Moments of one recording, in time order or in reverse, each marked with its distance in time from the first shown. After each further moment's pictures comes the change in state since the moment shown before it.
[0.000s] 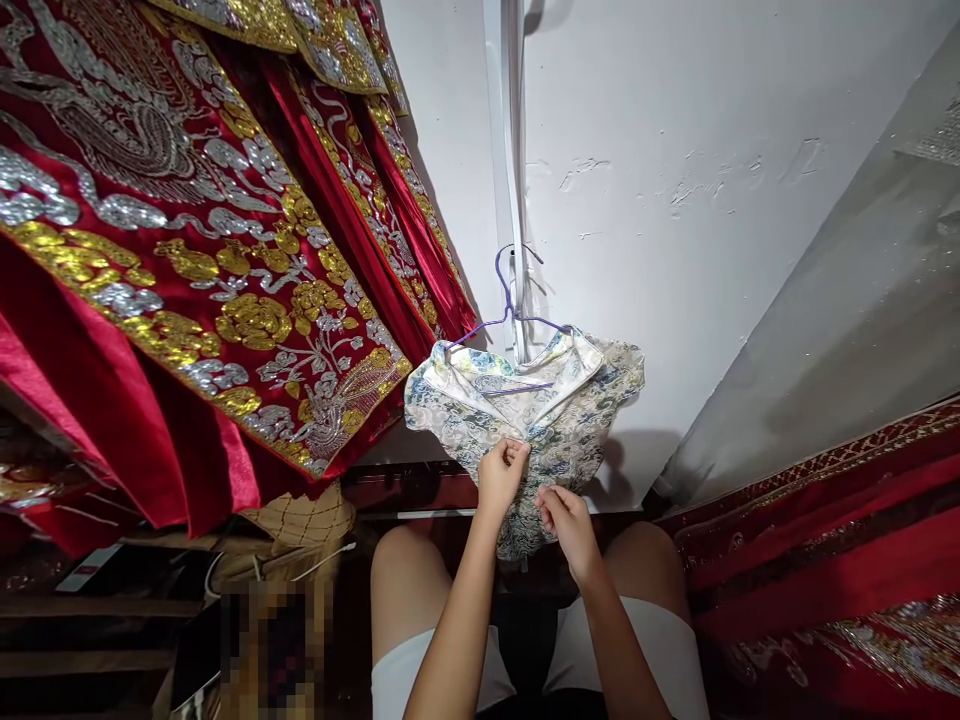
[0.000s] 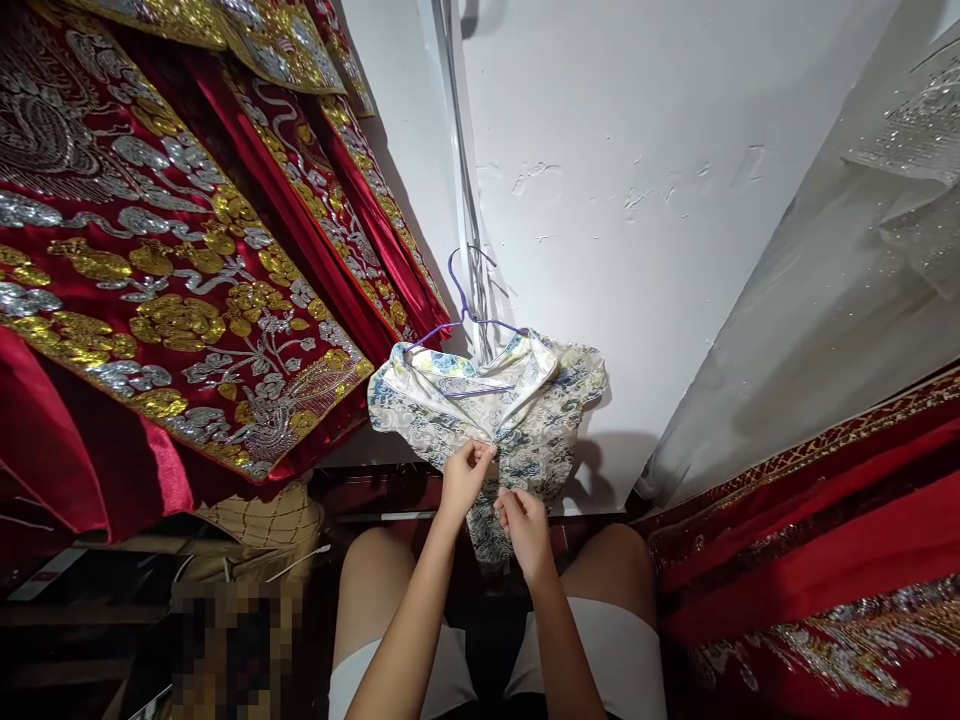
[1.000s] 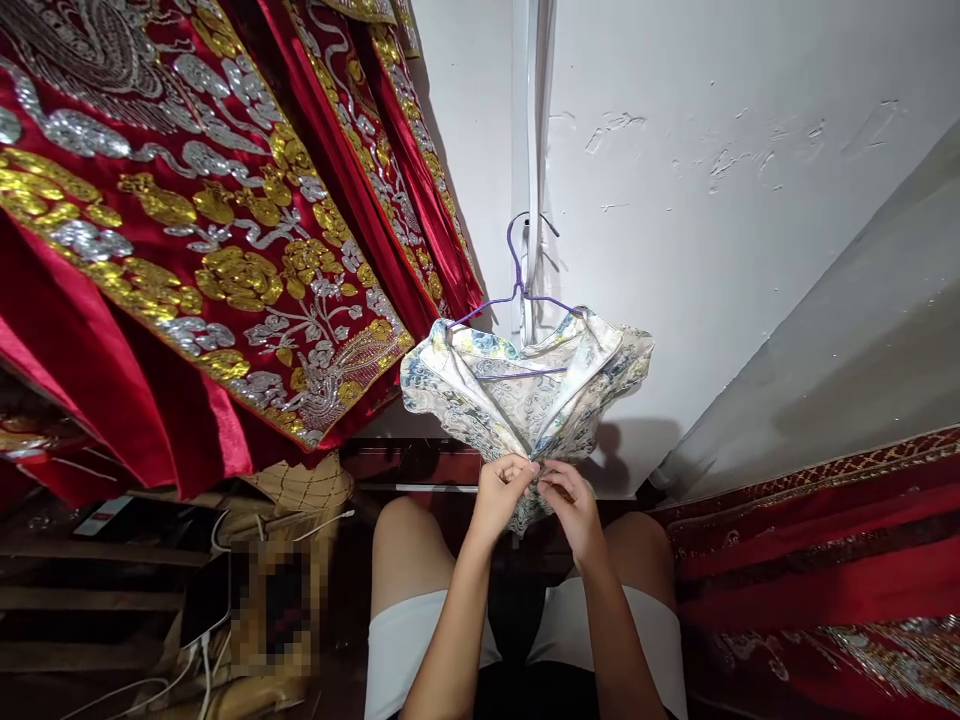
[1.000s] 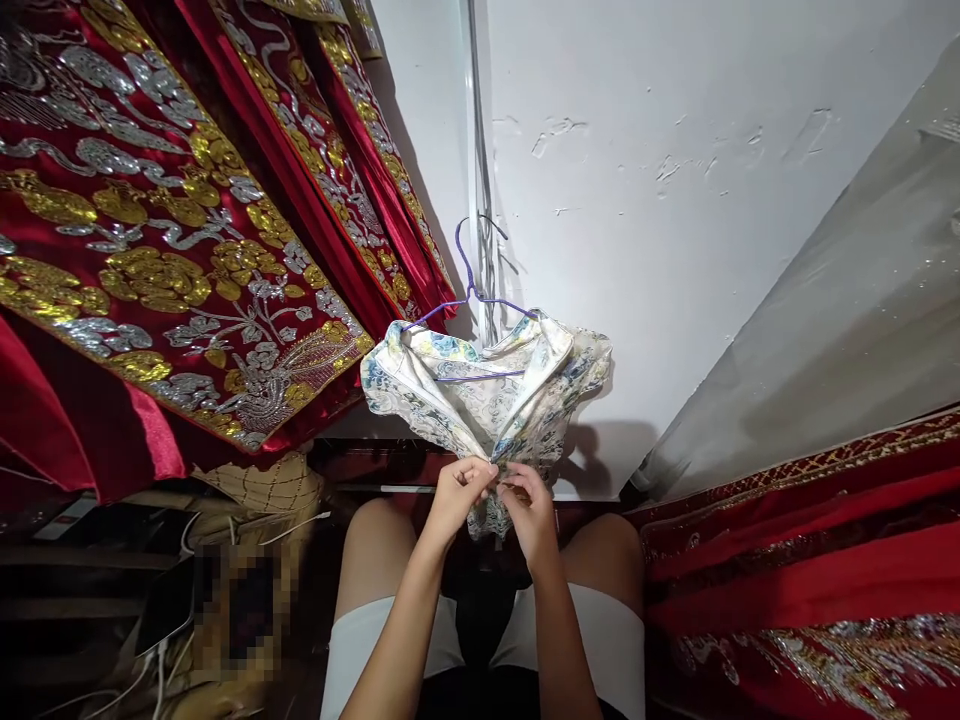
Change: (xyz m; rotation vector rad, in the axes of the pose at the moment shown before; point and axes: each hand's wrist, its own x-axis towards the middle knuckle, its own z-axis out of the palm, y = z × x) left_hand -0.053 0.027 -0.004 -0.510 -0.158 -0.169; right_hand 0.000 0.011 -0.020 -0.055 0.049 -0.109
